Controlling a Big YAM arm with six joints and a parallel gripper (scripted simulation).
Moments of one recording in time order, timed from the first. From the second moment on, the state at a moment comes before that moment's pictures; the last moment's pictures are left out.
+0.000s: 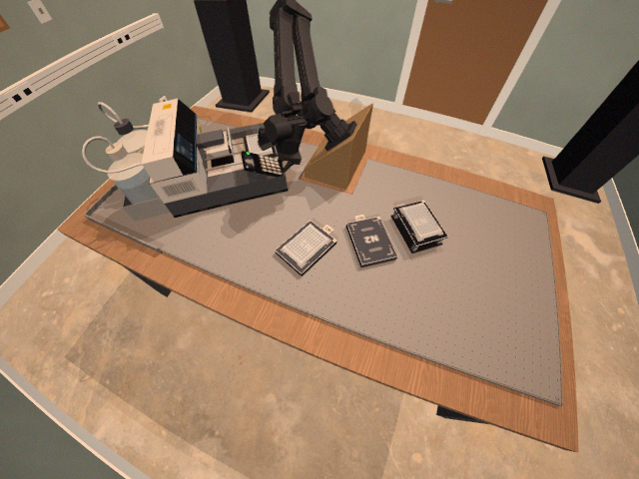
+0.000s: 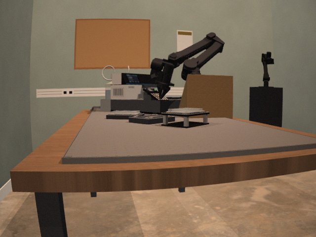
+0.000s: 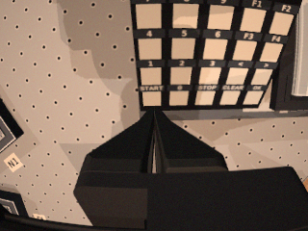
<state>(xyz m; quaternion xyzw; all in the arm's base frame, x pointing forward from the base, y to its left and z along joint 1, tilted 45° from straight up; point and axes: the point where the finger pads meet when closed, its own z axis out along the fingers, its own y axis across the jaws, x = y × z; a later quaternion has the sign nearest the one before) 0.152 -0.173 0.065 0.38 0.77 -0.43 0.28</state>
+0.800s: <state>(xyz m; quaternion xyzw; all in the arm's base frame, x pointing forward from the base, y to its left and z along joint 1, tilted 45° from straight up) 0.154 -0.179 0.062 0.37 0.77 -0.43 0.28</state>
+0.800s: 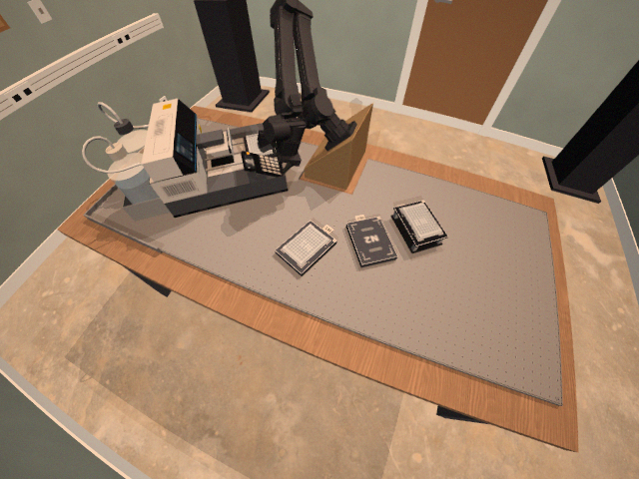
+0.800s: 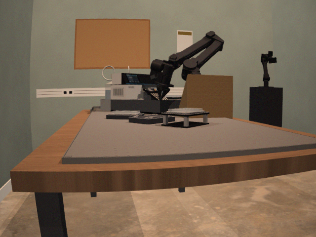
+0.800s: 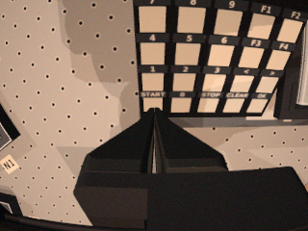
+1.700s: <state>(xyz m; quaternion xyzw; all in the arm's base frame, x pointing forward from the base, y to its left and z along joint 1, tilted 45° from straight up) 0.154 -0.150 0.078 0.35 0.78 -0.43 0.28</state>
